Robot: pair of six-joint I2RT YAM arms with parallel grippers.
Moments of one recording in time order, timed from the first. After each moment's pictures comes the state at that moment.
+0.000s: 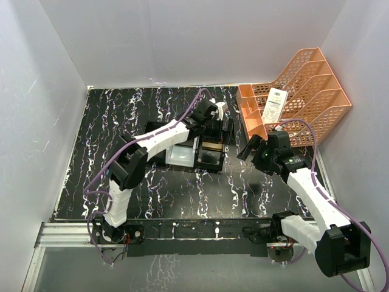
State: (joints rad) left arm -0.77 2.08 1.68 -0.38 0.34 -0.52; right arm 0.20 0.99 0.69 -0.54 -0.11 0.70
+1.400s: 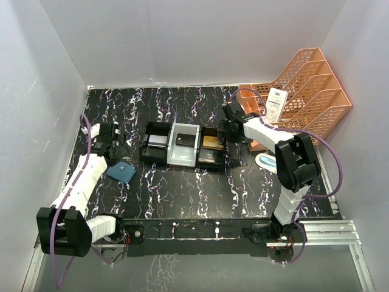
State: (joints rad) left arm -0.09 1.16 0.88 -0.77 -0.36 -0.66; right arm 0.40 1.82 1.29 -0.57 0.18 0.34
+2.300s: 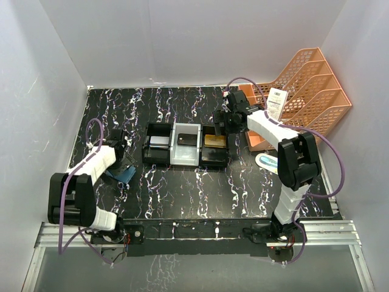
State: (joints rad) left arm -0.09 1.39 0.80 -0.80 -0.45 -0.91; right arm 0.35 1.86 1.43 -0.56 -0.03 0.16
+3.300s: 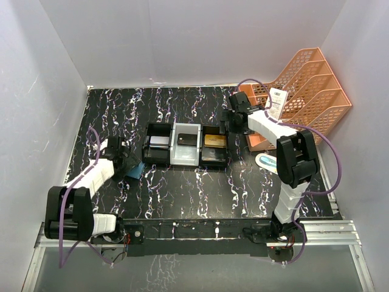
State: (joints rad) left arm -0.08 1.31 0.63 -0.46 -0.16 -0.81; right arm 0.33 1.87 1.40 -0.56 0.12 0.32
